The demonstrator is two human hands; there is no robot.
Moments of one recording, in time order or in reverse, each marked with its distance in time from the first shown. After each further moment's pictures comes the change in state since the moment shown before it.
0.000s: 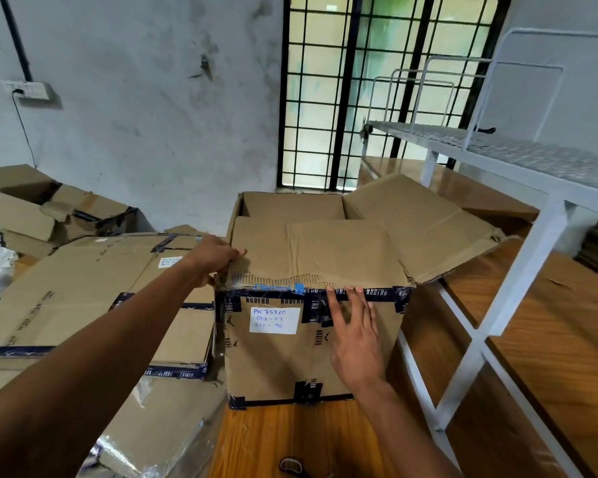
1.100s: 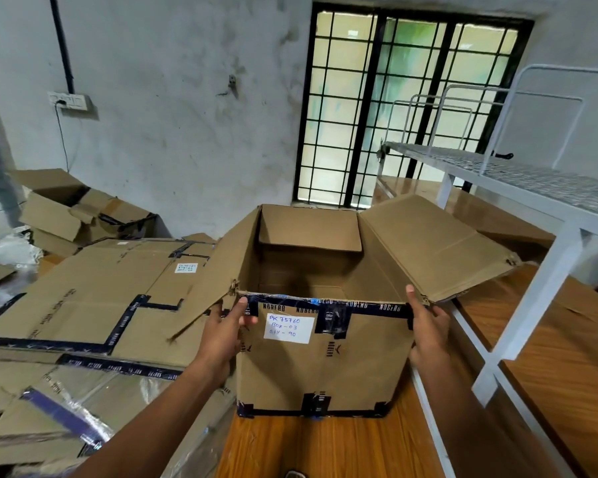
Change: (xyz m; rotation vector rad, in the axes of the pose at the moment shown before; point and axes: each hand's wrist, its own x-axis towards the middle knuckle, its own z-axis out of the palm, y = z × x) left_hand -0.087 -0.097 0.061 -0.701 0.246 -0.068; right_hand 0.059 0.082 -0.036 1.387 0.178 1.049
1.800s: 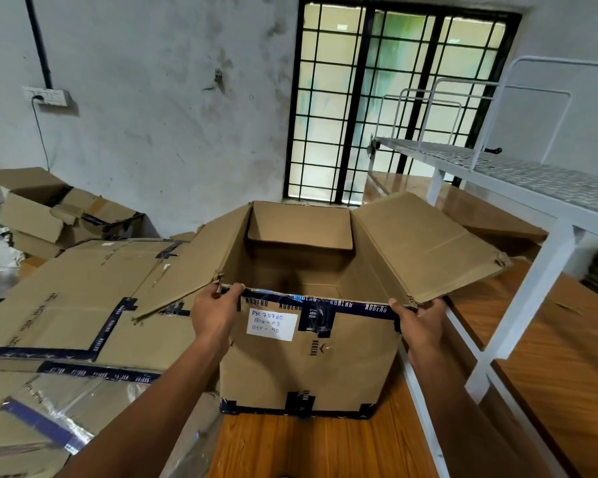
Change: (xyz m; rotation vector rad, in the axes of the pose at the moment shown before) left_hand 0.033 0.022 0.034 0.182 0.234 0.160; right_hand 0.022 0.004 -0.002 -0.149 -0.044 -0.160
